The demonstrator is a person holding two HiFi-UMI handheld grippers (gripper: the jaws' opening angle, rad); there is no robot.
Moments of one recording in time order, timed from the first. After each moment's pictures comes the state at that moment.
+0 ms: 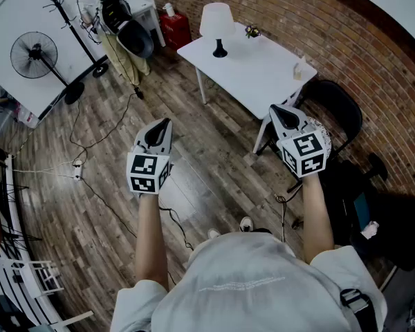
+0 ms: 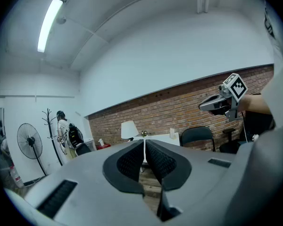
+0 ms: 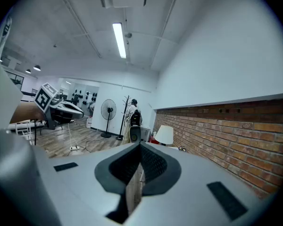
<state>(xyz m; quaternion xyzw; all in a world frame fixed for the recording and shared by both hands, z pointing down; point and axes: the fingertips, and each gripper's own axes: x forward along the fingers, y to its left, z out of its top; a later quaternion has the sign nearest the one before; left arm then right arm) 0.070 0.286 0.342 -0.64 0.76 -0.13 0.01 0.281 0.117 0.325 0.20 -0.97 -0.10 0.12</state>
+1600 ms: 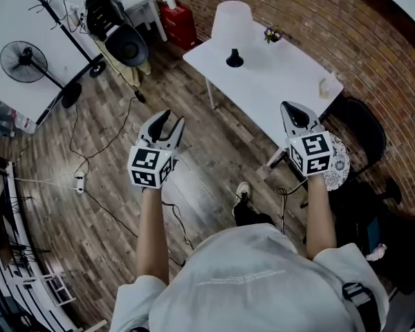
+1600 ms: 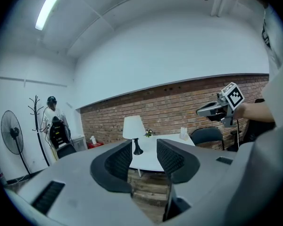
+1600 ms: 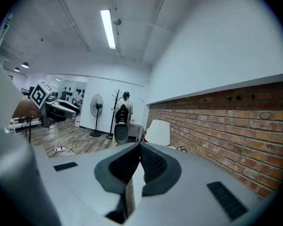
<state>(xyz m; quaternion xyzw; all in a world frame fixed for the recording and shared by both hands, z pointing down) -0.113 0.118 0.381 -0.68 0.73 -0.11 -0.03 0.109 -0.057 0.371 0.24 -0.96 -0.08 0.14</state>
